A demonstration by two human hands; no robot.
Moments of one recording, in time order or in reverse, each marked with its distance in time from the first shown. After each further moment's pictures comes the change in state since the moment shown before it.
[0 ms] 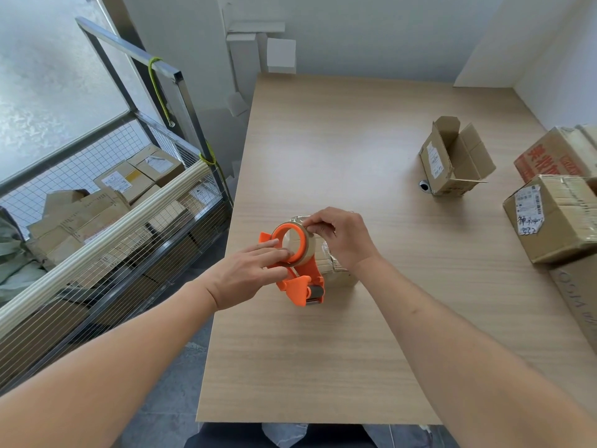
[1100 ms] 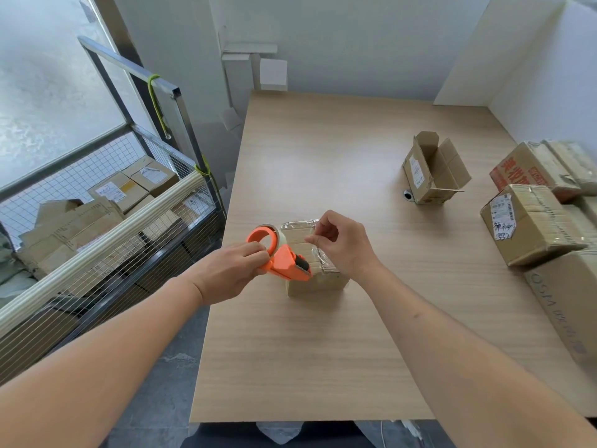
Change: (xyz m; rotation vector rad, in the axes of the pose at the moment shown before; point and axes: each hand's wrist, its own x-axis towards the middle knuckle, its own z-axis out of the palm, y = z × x) left_hand -0.008 -0.006 -0.020 -0.170 -0.081 -0.196; right_hand -0.022 -0.004 -0.018 0.077 0.043 0.204
